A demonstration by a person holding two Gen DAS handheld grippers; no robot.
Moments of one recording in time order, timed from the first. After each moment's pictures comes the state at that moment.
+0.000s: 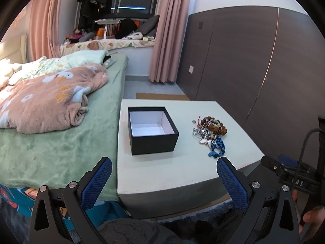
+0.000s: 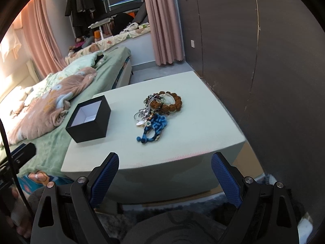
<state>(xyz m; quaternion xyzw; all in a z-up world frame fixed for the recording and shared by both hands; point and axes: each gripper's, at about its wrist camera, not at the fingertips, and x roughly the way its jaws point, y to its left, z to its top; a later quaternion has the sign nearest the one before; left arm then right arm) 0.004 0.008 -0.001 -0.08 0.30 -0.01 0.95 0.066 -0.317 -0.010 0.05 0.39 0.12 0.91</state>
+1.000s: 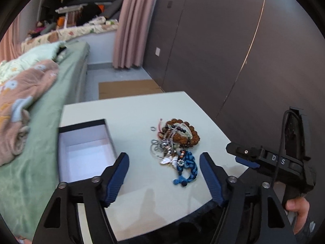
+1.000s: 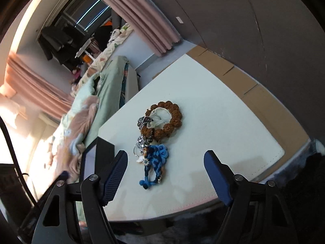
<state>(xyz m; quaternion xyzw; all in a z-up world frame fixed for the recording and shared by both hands) 0.137 -0.056 -0.017 -0.08 0.37 -0.14 0.92 0.176 -0.358 -0.061 0.27 0.44 0.15 0.84</state>
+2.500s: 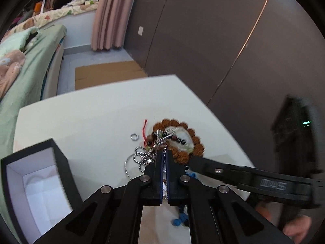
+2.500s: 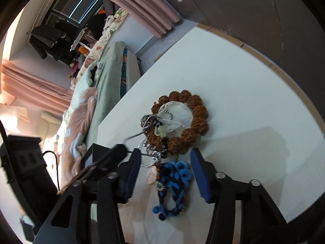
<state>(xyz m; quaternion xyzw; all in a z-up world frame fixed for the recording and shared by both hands) 0.221 -0.080 -0.051 -0.08 0.42 -0.20 0.88 0.239 -0.302 -0.104 0.31 0.50 0.19 0.79</state>
